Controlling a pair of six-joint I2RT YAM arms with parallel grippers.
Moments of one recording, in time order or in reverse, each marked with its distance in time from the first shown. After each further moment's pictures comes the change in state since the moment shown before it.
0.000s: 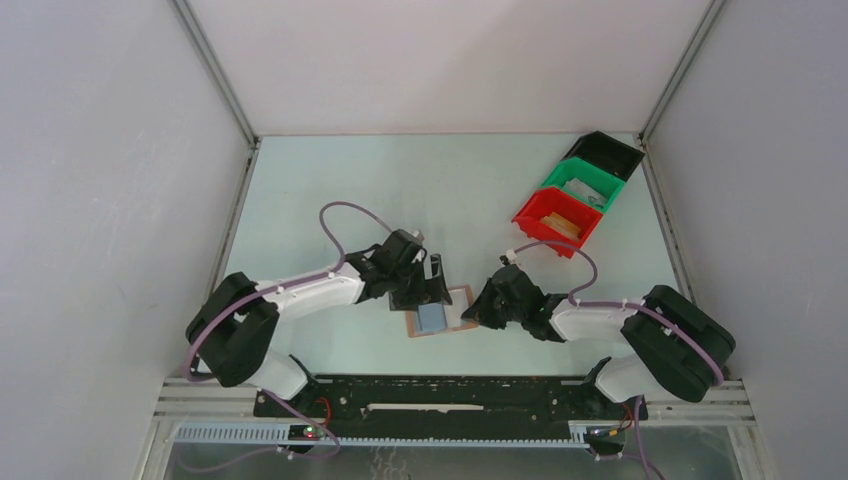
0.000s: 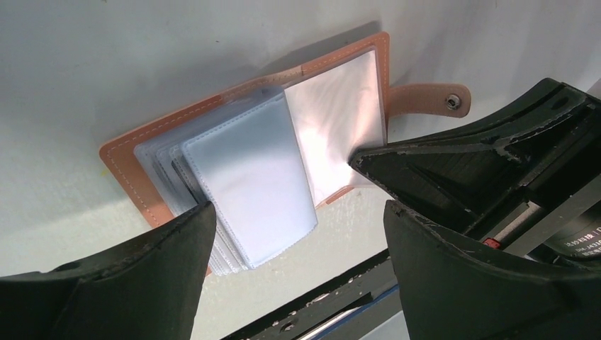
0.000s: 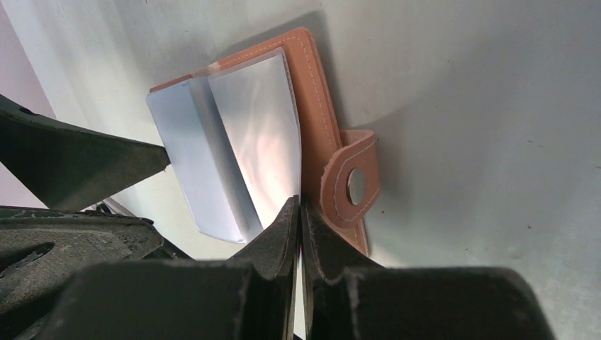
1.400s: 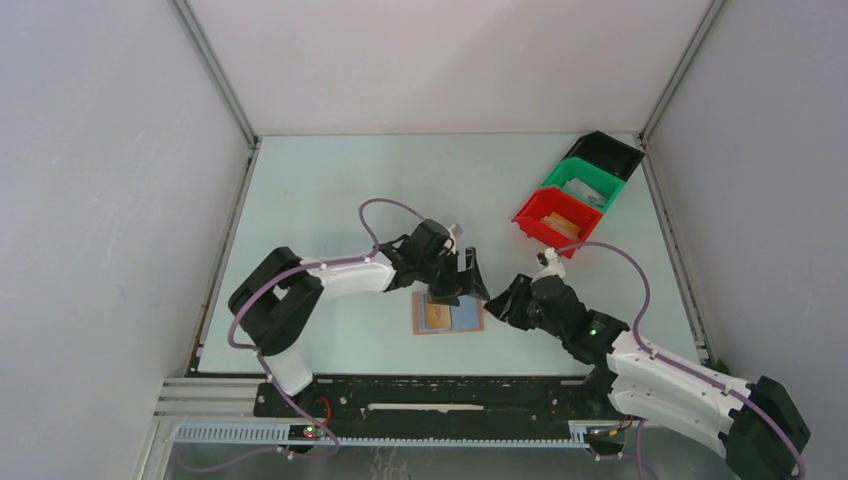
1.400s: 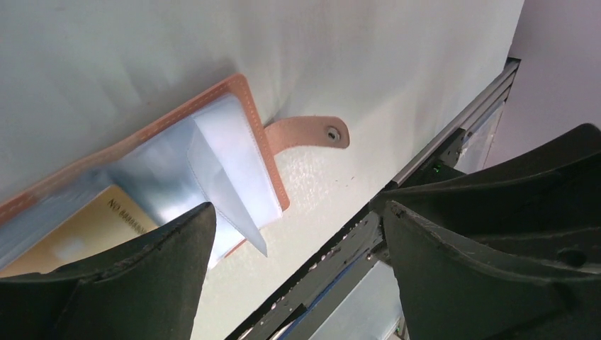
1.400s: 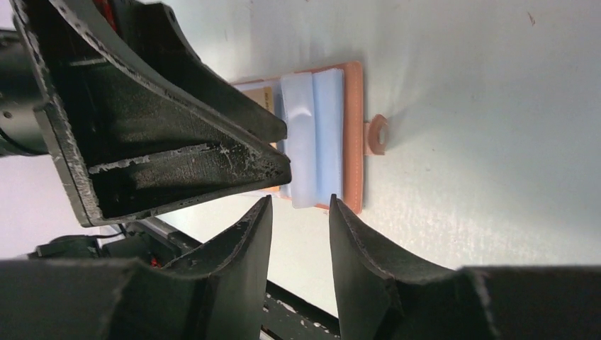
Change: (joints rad) left arm -0.049 0.217 0.146 0.209 0.229 -0.034; right arm 0.005 -0.631 -0.080 -0.355 0.180 -0.098
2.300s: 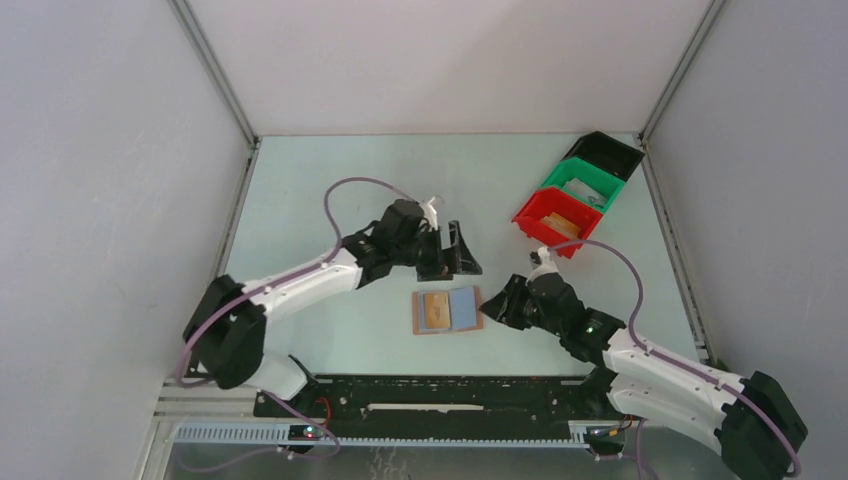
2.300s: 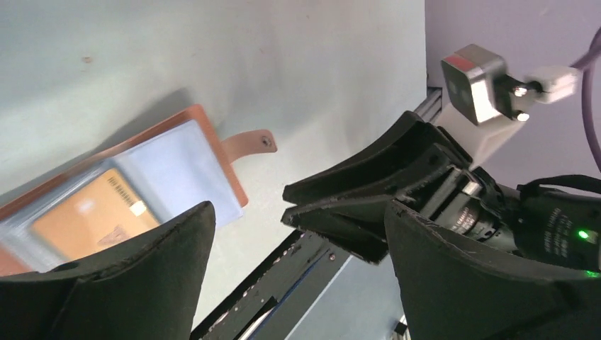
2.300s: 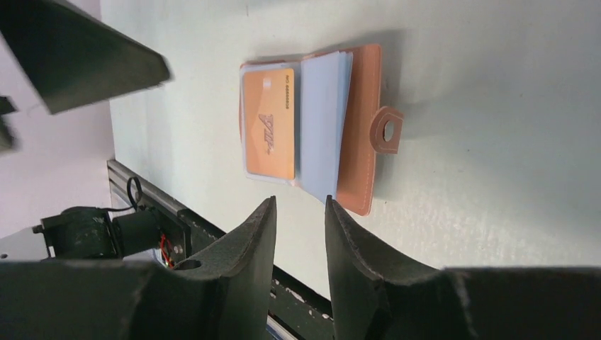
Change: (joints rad) left arm 0.054 -0.194 0.033 -0.043 0.010 0.024; right arm -0.025 0.042 -0.005 0.067 -0.103 -0.038
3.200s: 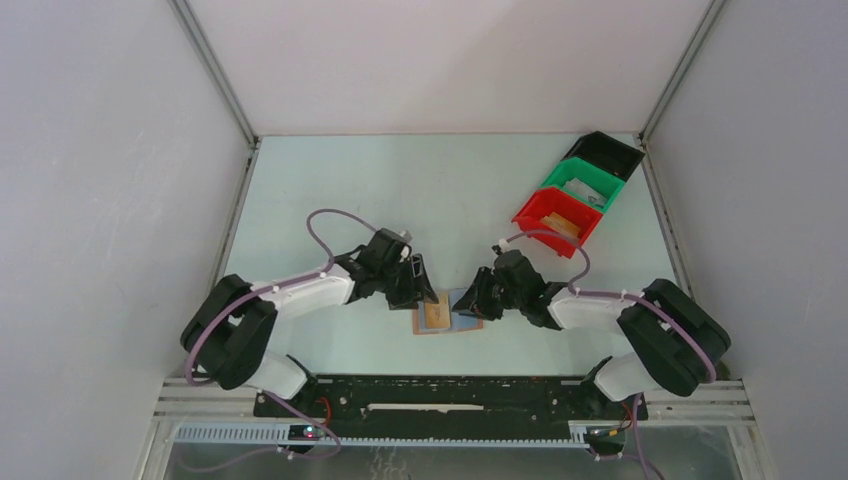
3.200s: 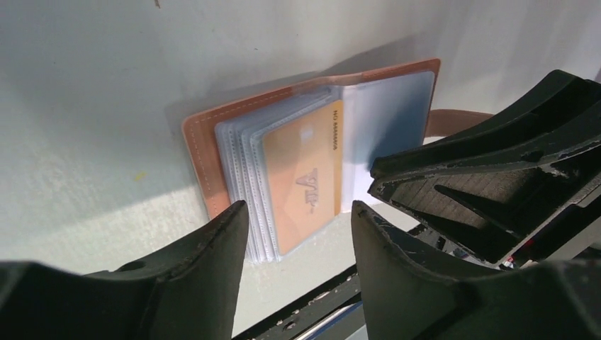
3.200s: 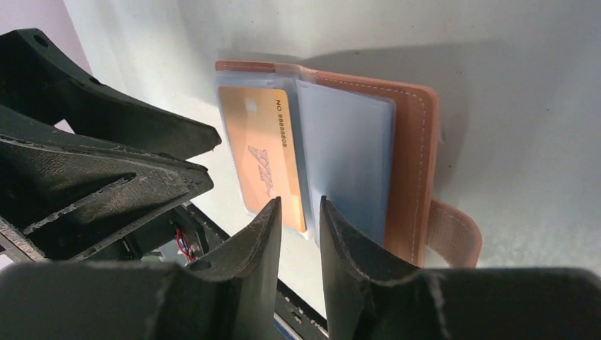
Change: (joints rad) left arm 0.092 -0.057 -0.259 -0.086 -0.142 0.008; right arm -0.060 0.608 0.159 0.278 -0.280 0.061
